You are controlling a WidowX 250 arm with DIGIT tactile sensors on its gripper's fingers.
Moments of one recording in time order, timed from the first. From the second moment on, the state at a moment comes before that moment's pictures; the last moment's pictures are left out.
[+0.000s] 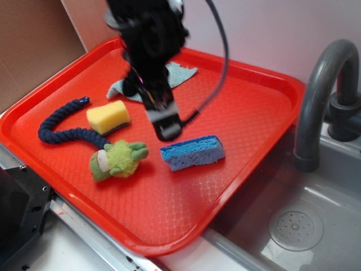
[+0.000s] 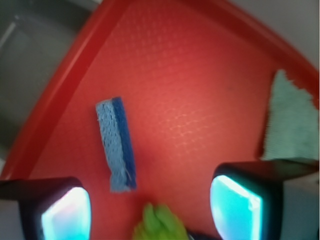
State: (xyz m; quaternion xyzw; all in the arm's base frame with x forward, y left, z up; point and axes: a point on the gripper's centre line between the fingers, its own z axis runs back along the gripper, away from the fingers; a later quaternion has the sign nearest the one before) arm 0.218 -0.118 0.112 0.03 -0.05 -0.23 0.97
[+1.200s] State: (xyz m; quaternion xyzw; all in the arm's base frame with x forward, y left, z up) arm 0.224 -0.143 0.043 0.01 0.02 -0.27 0.96
